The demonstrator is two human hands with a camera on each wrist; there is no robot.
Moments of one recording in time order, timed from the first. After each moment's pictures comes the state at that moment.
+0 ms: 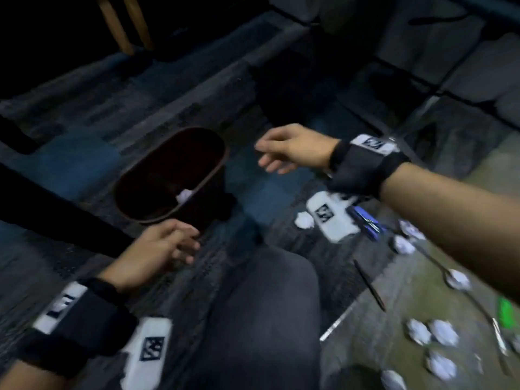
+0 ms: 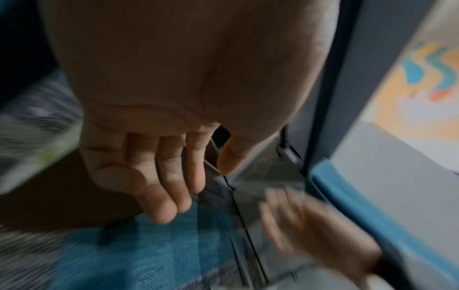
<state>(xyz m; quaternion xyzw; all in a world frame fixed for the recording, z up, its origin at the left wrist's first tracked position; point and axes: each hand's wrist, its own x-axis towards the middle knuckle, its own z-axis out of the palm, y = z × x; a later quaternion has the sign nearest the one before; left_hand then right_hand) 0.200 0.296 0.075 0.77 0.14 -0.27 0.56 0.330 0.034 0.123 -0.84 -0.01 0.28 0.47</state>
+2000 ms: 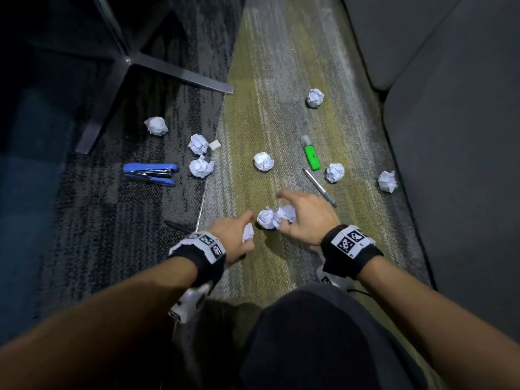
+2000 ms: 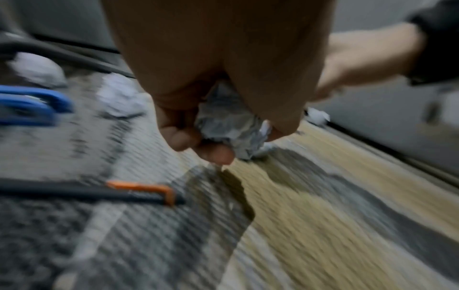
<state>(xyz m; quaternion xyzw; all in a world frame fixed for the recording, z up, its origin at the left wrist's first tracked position) 0.076 -0.197 -0.116 0.76 -0.56 -0.33 -0.02 -0.078 -0.339 -0.086 -0.94 0.28 0.06 0.18</state>
